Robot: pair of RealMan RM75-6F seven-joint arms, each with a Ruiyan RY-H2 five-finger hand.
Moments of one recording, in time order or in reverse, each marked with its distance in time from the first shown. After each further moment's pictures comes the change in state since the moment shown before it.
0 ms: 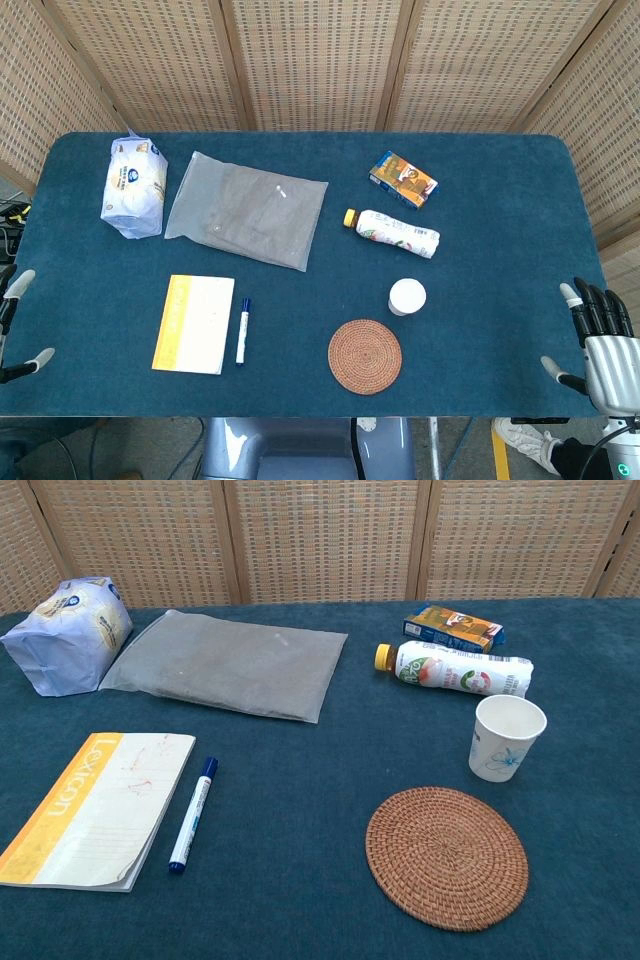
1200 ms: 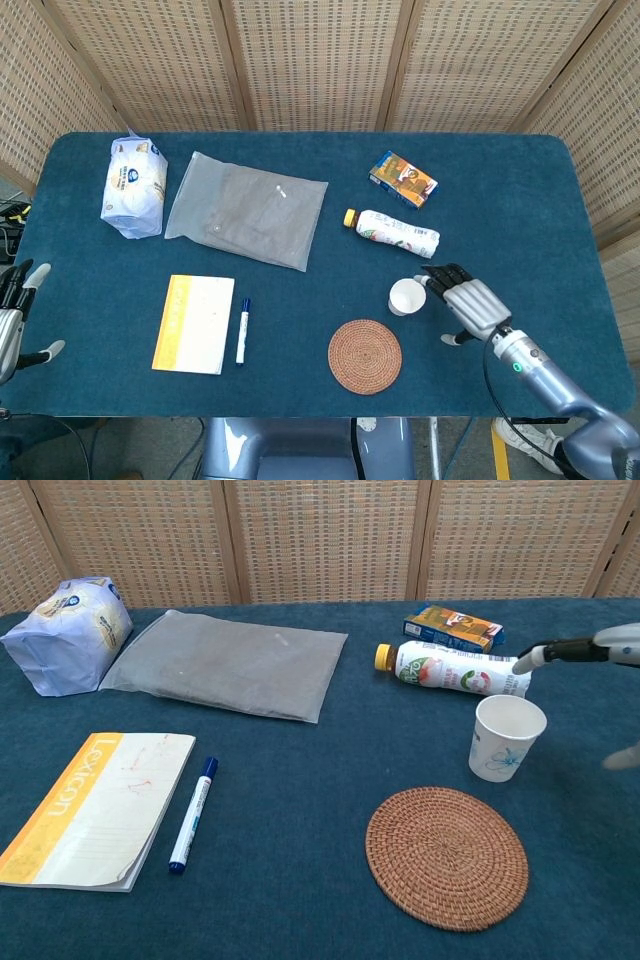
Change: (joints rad) left arm -0.060 -0.030 -0.032 -0.013 -0.116 -0.112 0.107; right arm 0.525 -0.114 0.049 0.186 0.024 -0.759 0.196
